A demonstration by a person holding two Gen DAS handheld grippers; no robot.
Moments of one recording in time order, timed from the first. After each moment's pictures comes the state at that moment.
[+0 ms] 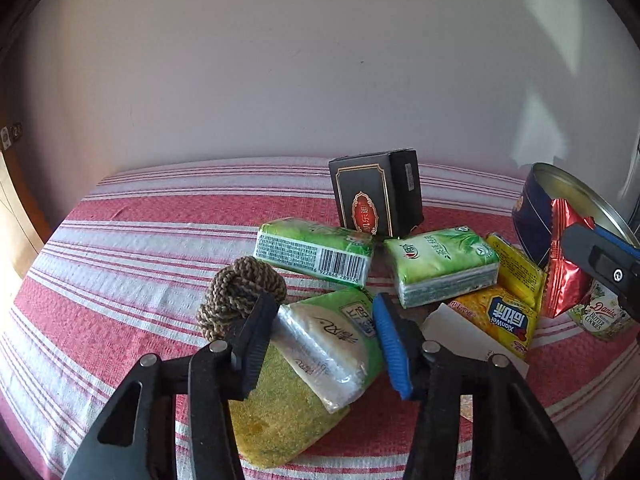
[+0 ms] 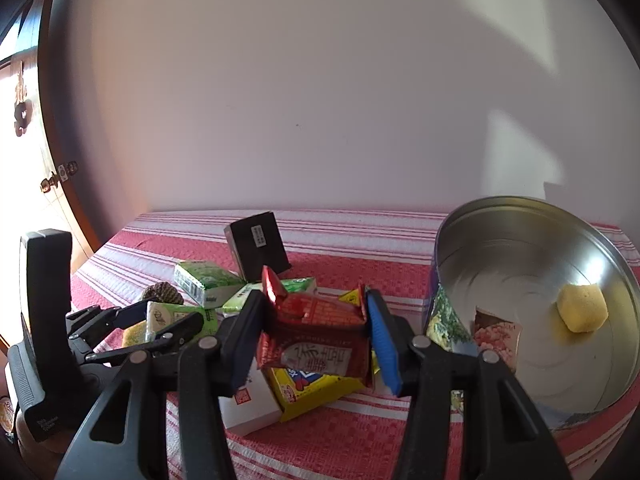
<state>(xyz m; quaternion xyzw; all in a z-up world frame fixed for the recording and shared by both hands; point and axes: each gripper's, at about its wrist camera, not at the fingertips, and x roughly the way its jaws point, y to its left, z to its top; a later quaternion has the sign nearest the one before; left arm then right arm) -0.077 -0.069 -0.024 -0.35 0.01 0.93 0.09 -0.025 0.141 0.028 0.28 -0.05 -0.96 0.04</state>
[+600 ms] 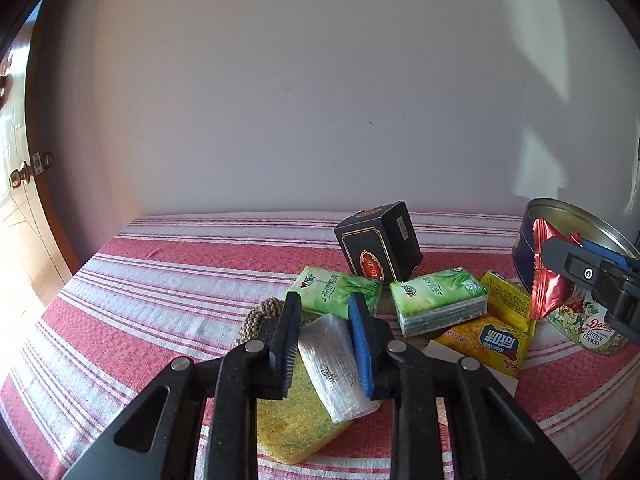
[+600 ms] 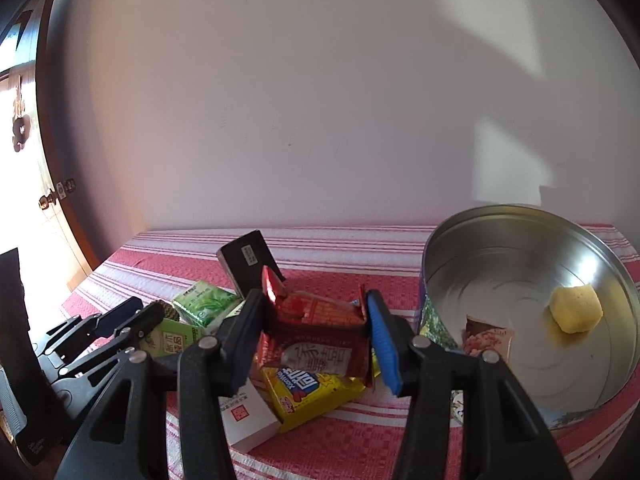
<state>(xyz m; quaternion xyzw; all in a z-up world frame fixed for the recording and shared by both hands) -0.048 -0.059 -0.004 -0.26 0.03 0.96 0.05 -0.020 0.143 0.033 0.26 -0.06 -0.96 0.03</state>
